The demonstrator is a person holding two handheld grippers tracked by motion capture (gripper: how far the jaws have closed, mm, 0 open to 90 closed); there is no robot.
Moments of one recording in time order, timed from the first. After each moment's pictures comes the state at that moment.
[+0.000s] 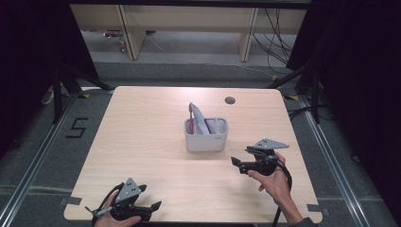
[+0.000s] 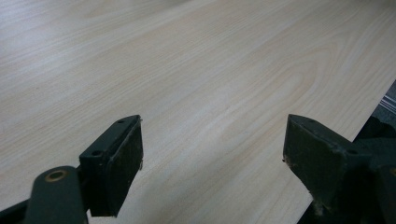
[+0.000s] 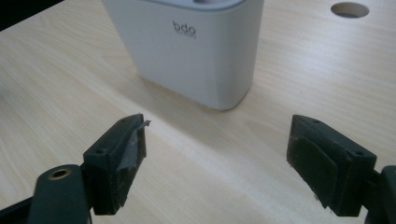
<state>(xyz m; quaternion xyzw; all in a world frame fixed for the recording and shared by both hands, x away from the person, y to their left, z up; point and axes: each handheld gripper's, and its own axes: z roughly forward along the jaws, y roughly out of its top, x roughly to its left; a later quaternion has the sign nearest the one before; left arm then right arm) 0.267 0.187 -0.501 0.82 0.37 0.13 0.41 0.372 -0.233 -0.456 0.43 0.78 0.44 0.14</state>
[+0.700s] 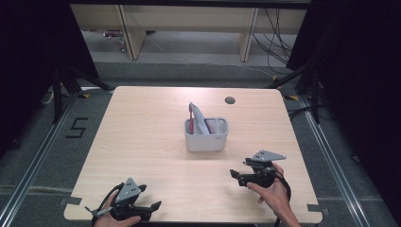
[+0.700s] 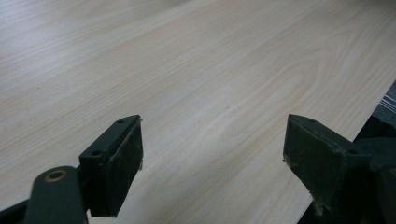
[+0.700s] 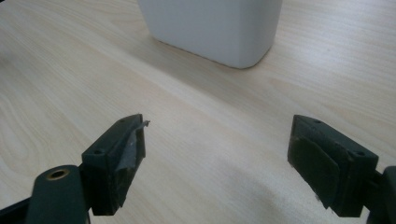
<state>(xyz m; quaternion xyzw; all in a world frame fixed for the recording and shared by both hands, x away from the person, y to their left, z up) 0.267 0.188 -0.501 0.82 0.37 0.13 0.41 0.349 -0.233 -0.479 0.42 0.79 0.42 0.13</state>
